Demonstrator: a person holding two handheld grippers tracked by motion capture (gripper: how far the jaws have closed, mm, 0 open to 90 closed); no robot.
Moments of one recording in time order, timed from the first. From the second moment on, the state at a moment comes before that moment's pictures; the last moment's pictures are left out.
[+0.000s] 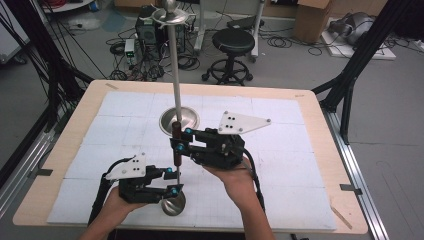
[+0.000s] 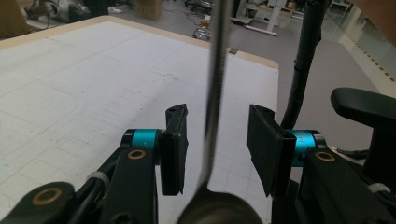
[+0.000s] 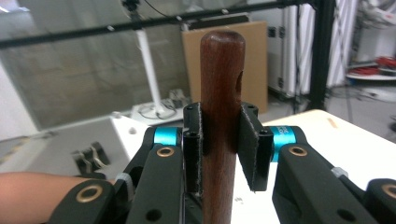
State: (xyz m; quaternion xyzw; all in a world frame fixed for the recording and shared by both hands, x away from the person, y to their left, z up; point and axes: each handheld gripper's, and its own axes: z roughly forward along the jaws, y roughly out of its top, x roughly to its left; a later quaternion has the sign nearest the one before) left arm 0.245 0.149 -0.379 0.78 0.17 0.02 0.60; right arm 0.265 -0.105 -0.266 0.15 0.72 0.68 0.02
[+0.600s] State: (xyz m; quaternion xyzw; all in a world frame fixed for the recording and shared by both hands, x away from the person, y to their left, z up) left arm 0.244 0.147 -0.384 0.80 0.13 0.02 0.59; right arm 0.270 -0.109 -0.276 0.12 0.71 0.69 -0.01
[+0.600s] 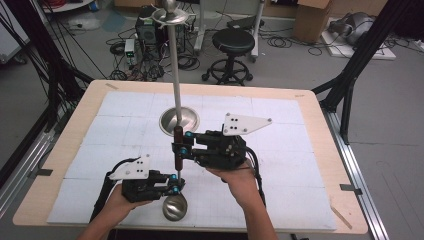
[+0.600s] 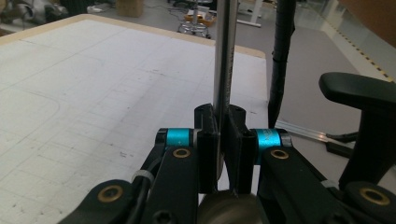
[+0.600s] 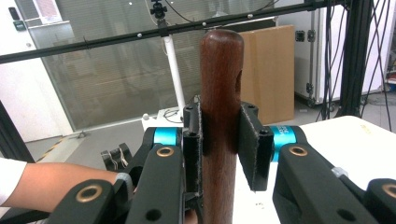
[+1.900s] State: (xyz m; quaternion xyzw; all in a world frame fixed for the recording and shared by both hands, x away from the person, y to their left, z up) left arm 0.249 0.177 -0.376 0.74 0.27 0.07 0.61; right arm 0.289 -0.070 -0.297 0.18 0.74 0.65 0.04
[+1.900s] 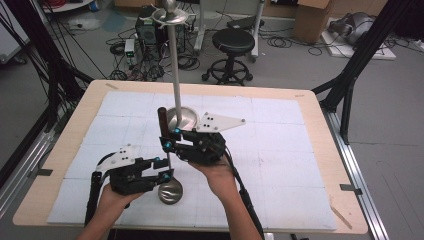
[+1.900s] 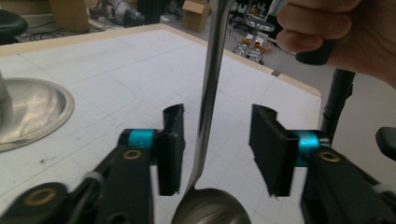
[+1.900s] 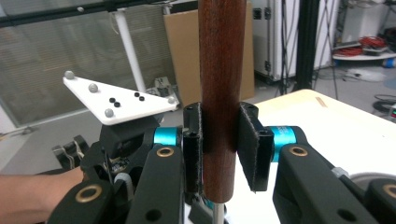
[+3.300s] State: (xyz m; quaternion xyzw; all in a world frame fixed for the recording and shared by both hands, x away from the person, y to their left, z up) left arm 0.253 0.249 -0.388 0.71 0.30 0.16 0.62; right arm 0.428 -0.046 -0.201 0.18 0.73 0.66 0.04
